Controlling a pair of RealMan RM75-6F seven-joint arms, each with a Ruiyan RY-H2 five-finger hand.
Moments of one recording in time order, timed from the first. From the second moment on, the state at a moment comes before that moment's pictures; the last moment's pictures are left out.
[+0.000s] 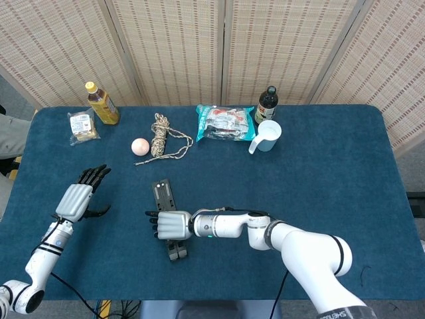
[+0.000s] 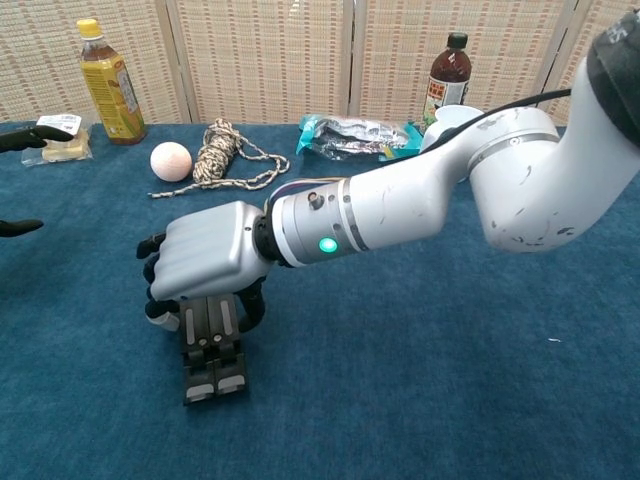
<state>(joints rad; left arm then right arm) -0.49 -1.41 -0.07 -1.18 1.46 1.15 -0.32 1.45 -1.86 -0.14 -0.85 -1.88 0.78 0.16</state>
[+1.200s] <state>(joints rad) -0.47 -1.37 -0.10 -1.29 1.39 1.15 -0.11 0.96 -1.45 0.05 -1.56 -1.30 1.06 -0.49</state>
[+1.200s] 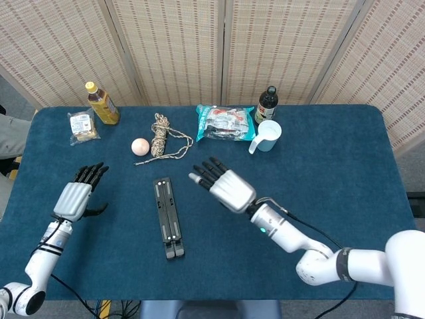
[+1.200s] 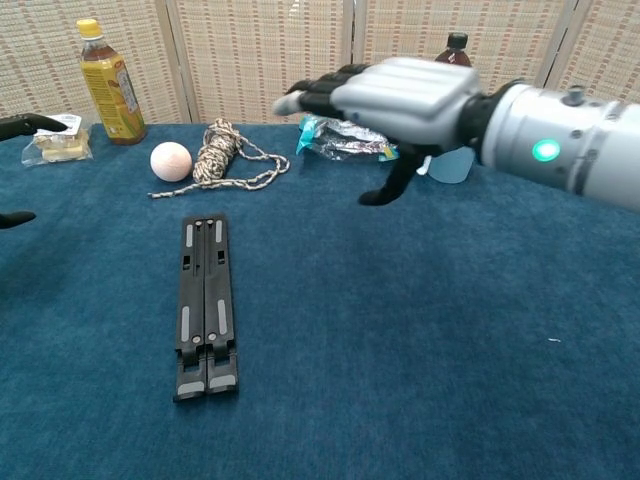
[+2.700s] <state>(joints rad) -0.16 -1.24 -0.02 -1.72 1.43 1.52 0.31 0.09 -1.13 -0.10 -1.79 -1.38 1.68 -0.27</state>
